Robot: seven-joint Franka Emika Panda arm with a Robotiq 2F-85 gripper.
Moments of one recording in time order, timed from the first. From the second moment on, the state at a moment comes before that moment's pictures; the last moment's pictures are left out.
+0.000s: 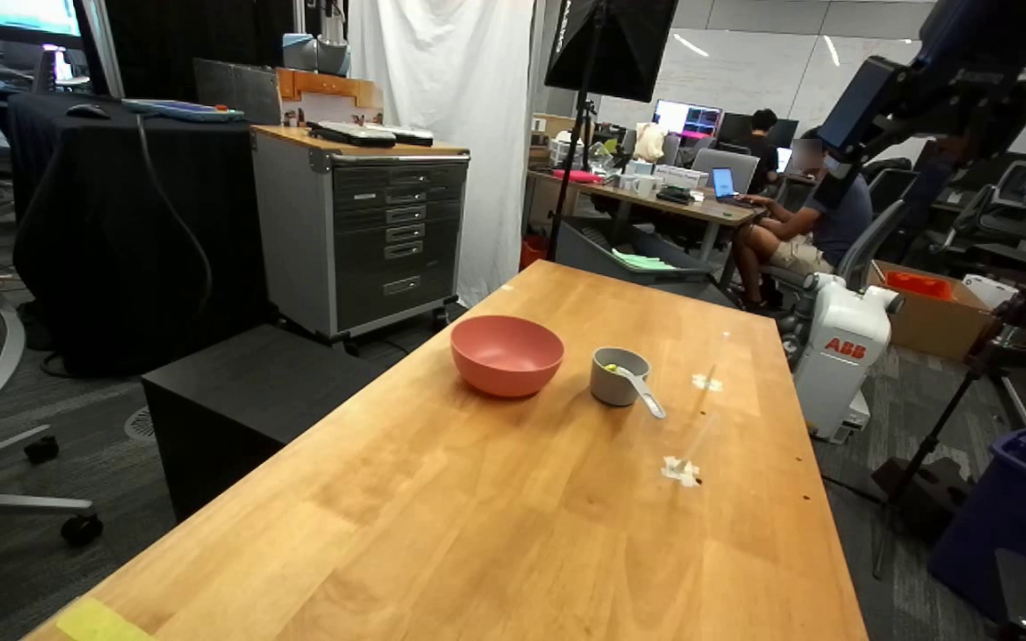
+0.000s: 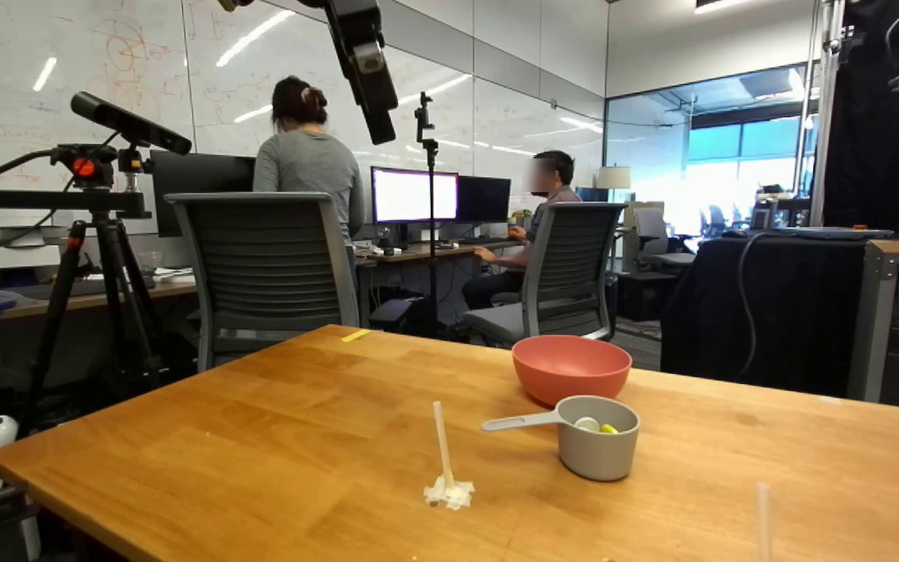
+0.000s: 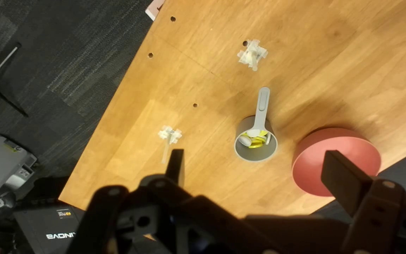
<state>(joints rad) -0.22 -0.42 0.14 -2.48 -0.23 2.27 0.66</state>
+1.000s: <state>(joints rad) -0.21 -0.37 0.13 -2.40 -0.22 2.28 0.66</state>
